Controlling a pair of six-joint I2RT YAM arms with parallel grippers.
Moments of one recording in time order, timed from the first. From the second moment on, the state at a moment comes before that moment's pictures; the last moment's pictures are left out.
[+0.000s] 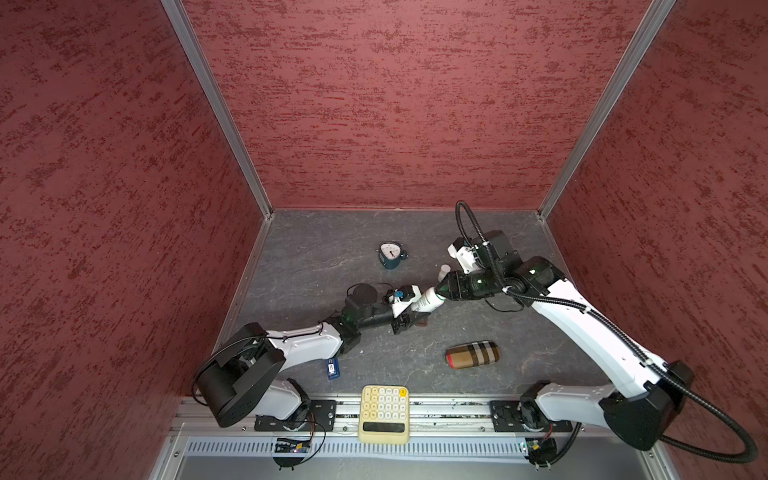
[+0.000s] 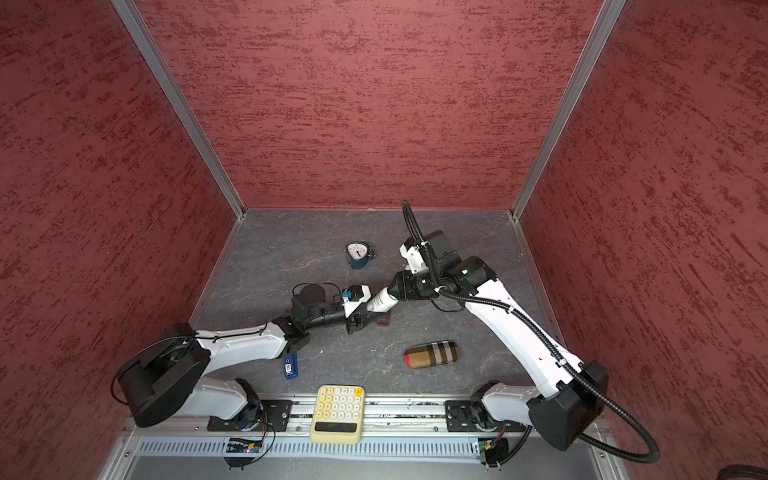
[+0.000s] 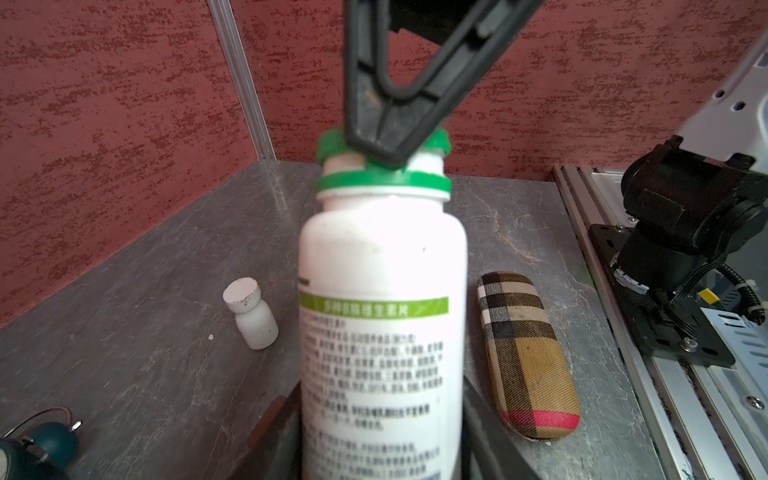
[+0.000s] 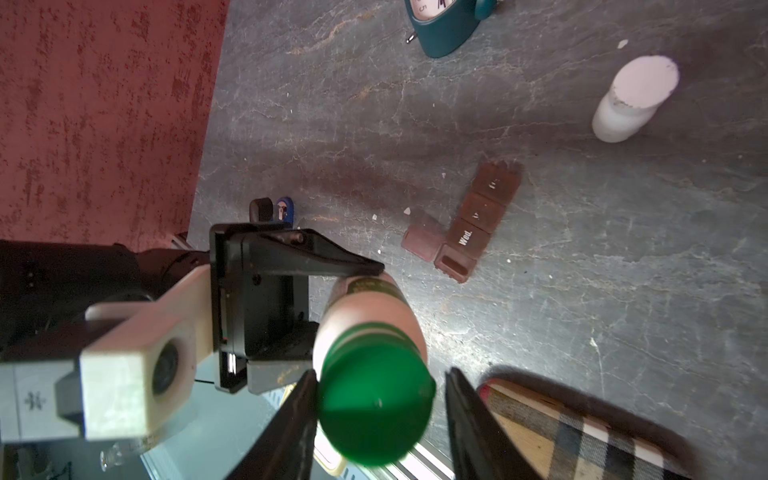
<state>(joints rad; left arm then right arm) -0.74 1.40 0.50 0.69 0.48 0.16 0.53 1.27 1.28 -0.94 -0.39 0.44</state>
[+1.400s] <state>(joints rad) -0.70 1.39 0.51 0.60 0.66 0.13 0.40 1.29 1.11 -0.75 -0.84 0.51</state>
